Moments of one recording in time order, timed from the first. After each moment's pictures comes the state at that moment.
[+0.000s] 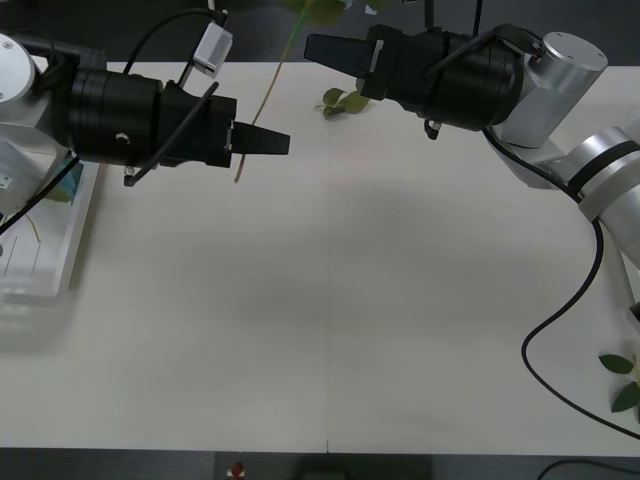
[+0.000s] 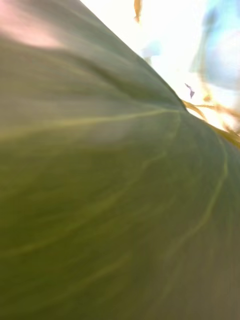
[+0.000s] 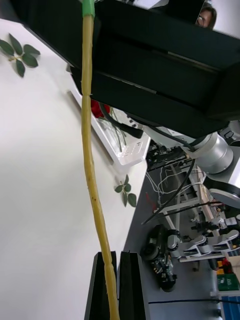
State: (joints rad) right arm -0.92 -0.54 0.48 -1.05 -2.56 1.05 2.69; left arm -0.66 0.66 -0.20 -1.50 1.91 1.27 -1.90
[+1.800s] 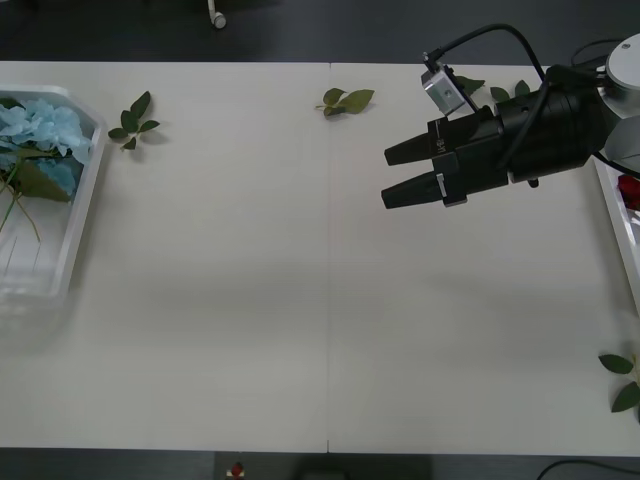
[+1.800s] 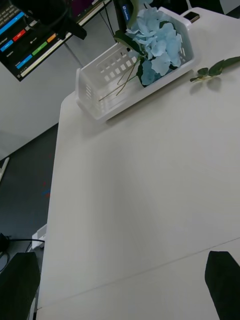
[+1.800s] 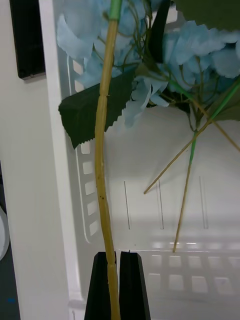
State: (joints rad) right arm -0.92 -0.99 0.85 -1.38 -2.39 1.02 2.69; left arm -0.26 0.94 0.49 -1.37 0.79 1.31 -2.12
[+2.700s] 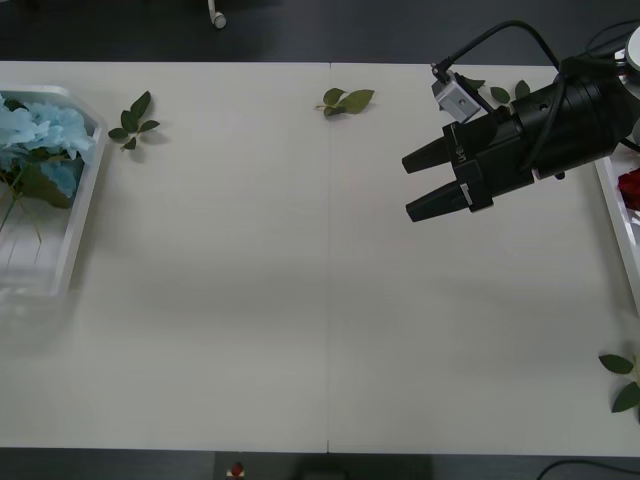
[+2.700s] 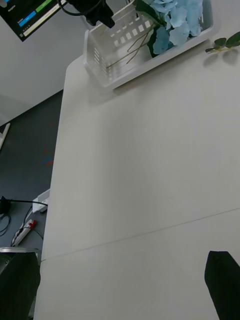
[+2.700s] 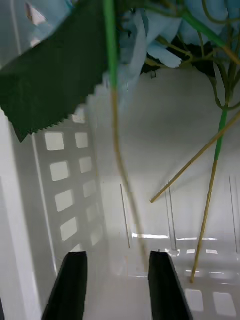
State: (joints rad) right arm -0.95 -1.04 0.85 -1.39 -2.31 1.12 2.69; left arm -0.34 0.94 0.24 -1.12 0.75 1.05 -2.12
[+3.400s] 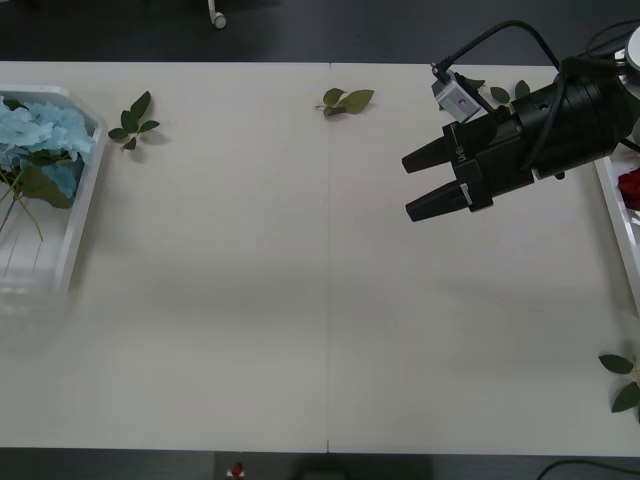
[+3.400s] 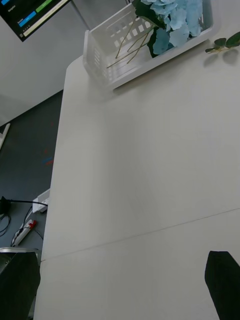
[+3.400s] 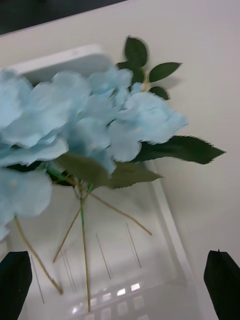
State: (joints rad) right arm -0.95 -1.04 0.85 -1.39 -2.31 1.12 2.69; left arm -0.34 0.94 0.52 -1.37 1.19 1.45 -2.30
